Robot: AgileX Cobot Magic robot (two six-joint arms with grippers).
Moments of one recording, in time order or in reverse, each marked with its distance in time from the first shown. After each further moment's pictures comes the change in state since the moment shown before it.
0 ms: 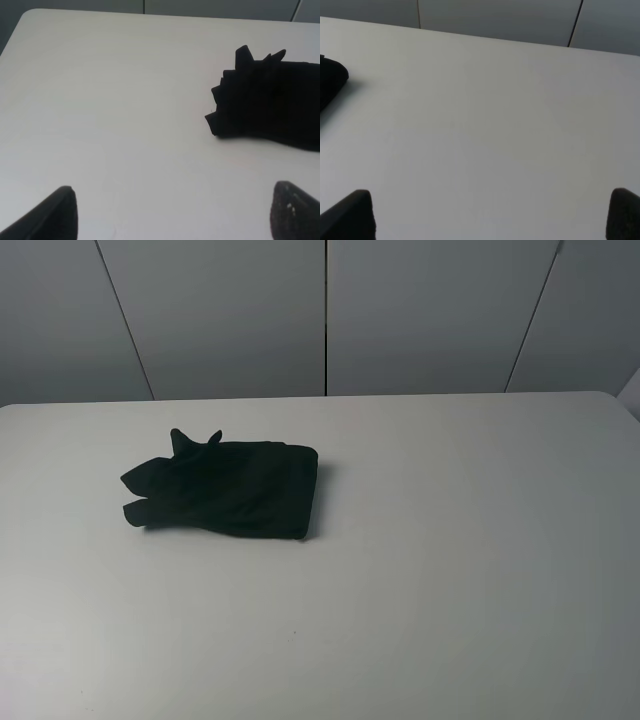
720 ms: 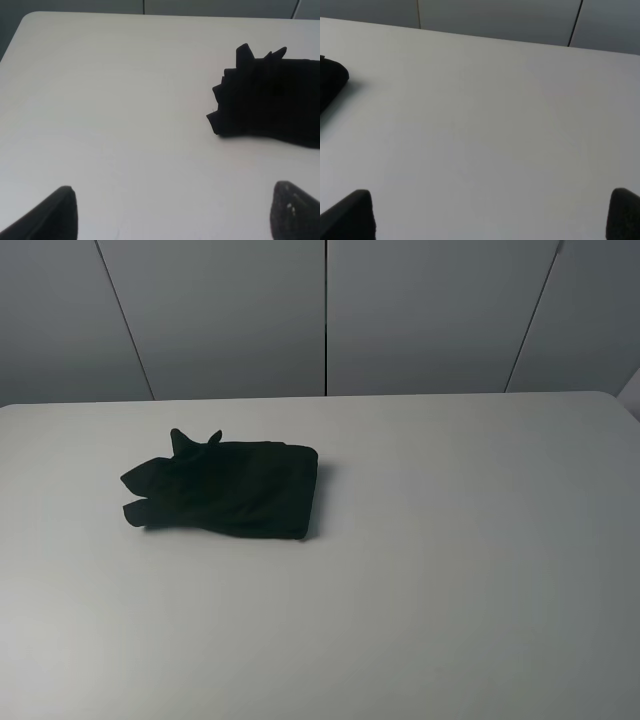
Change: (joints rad) left arm 0.000 0.000 0.000 0.000 0.000 0.020; right arm 0.000 0.000 0.000 0.000 0.000 0.006
